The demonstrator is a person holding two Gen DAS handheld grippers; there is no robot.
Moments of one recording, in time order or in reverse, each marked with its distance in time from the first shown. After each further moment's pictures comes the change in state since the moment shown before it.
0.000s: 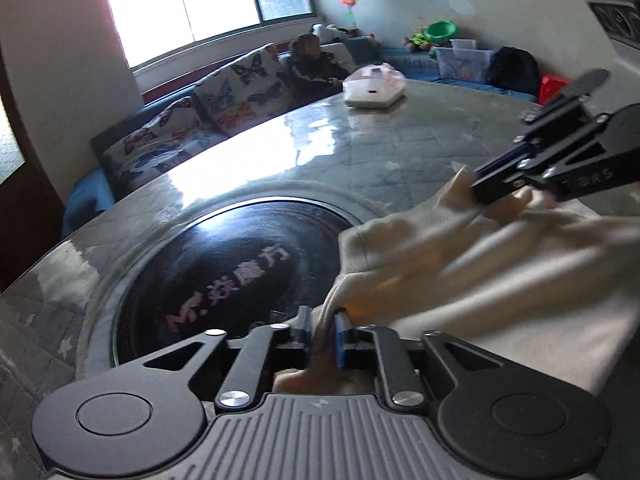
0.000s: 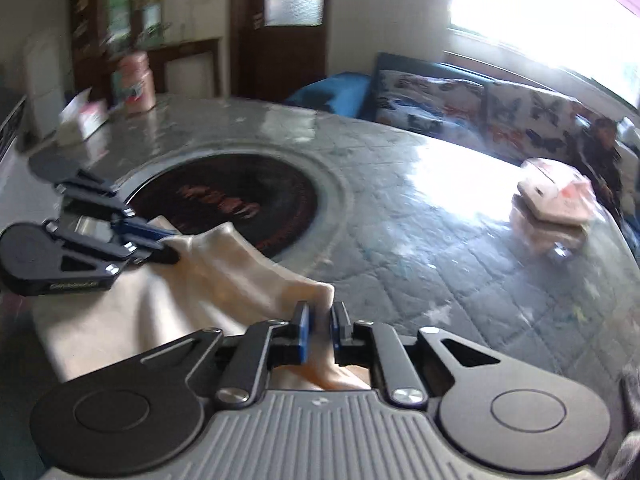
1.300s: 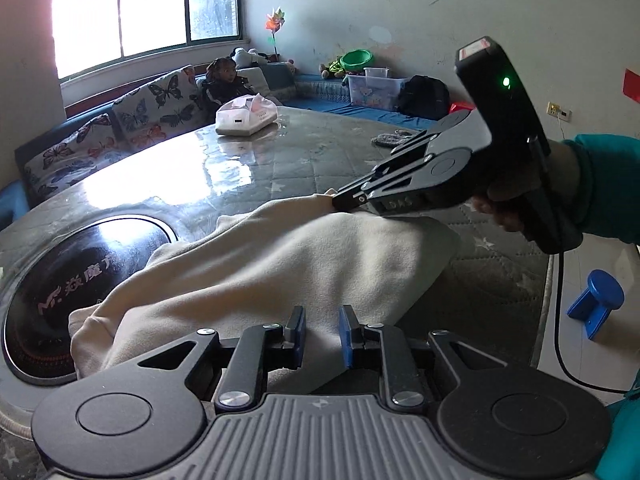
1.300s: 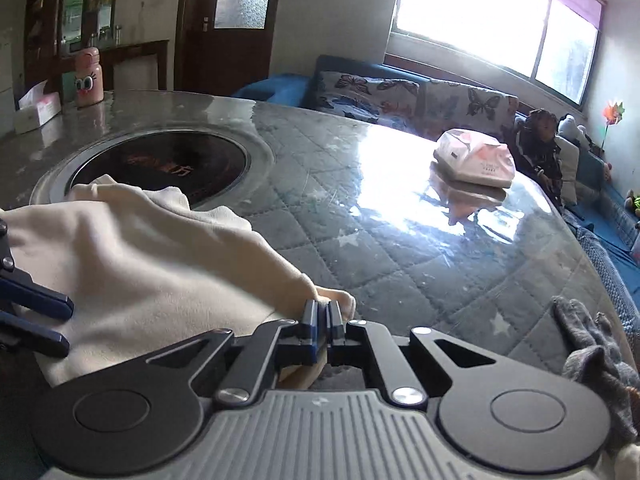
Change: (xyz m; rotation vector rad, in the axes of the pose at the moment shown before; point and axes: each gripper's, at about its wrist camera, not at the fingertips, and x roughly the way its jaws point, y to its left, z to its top) left arm -0.068 -0.096 -0.015 -0.007 -0.077 -0.312; right arm -0.029 -0.019 -0.050 0.019 -0.019 -0.173
